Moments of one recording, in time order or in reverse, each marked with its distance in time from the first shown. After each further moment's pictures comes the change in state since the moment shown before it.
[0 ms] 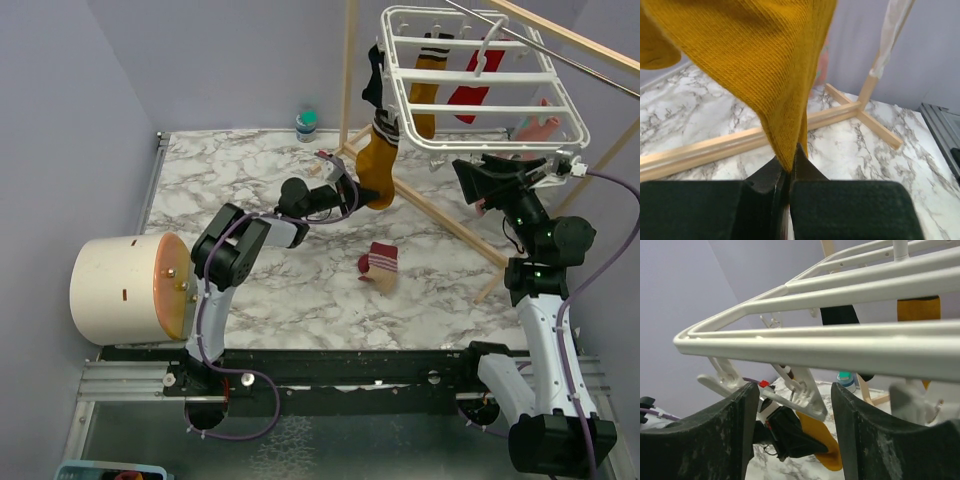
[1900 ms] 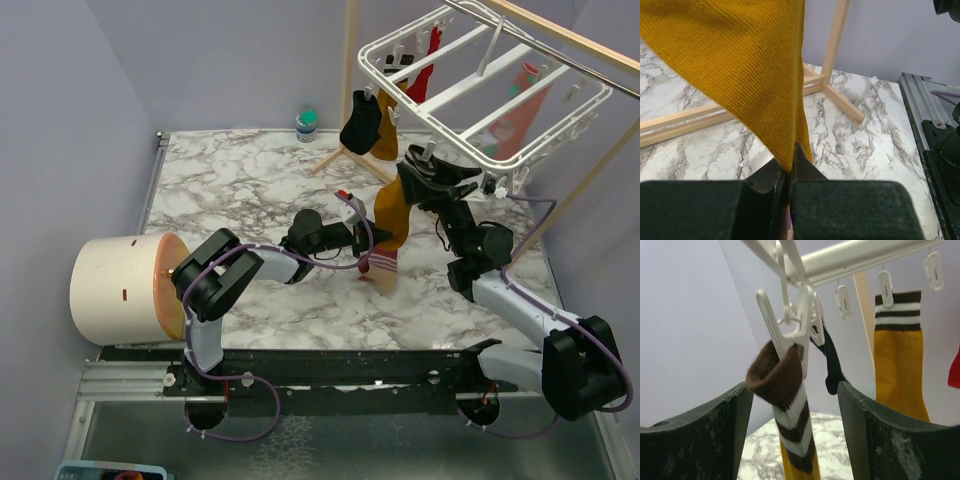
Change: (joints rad) left arm -0.216 -0.289 -0.358 -0.125 -0.164 0.210; right arm 0.482 0.340 -0.216 0.662 0.445 -0.214
